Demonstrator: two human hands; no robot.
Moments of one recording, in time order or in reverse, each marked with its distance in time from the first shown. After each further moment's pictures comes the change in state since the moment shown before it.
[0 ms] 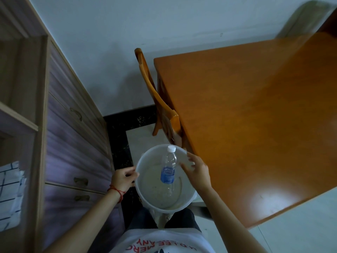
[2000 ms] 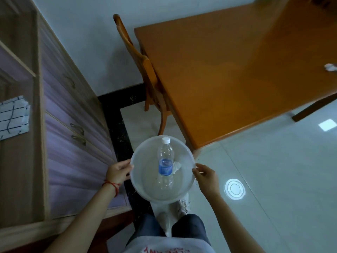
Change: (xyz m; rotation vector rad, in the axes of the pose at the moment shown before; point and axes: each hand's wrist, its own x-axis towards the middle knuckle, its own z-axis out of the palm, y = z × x) left_hand -0.218 -0.118 0.048 0.023 0.075 -0.045; right_hand -0.277 0.132 -0.055 0.205 0.080 0.348
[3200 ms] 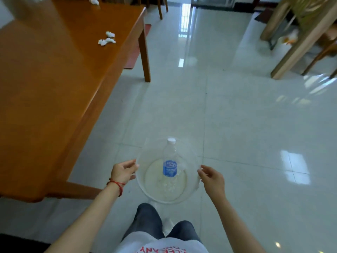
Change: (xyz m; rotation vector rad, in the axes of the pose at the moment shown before) left_hand -0.195 -0.036 0.413 0.594 -0.843 0.210; right_hand -0.217 0.247 -0.288 0.487 0.888 0.481
